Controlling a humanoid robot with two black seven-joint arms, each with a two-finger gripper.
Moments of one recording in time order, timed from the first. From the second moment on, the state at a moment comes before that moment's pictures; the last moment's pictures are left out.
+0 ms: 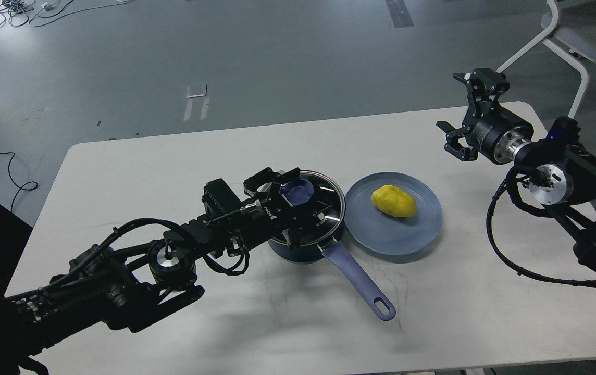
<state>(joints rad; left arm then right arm) -0.82 0.32 -0.12 -1.10 2.05 0.40 -0.17 0.58 -0.39 0.92 1.06 -0.37 0.00 -0.01</state>
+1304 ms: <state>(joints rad) -0.81 0.32 -0.12 -1.06 2.01 0.40 -0.22 0.56 -0.39 0.92 1.04 -0.37 0.00 0.00</state>
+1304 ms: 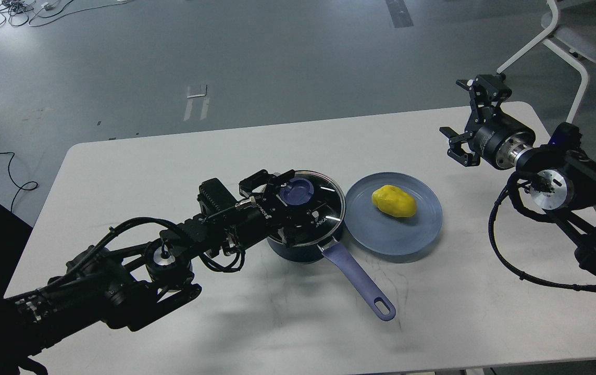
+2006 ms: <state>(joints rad) -0.83 0.33 -0.13 -1.06 1.92 0.40 -0.25 0.56 -0.39 0.93 1.03 -0.37 0.00 0.01</state>
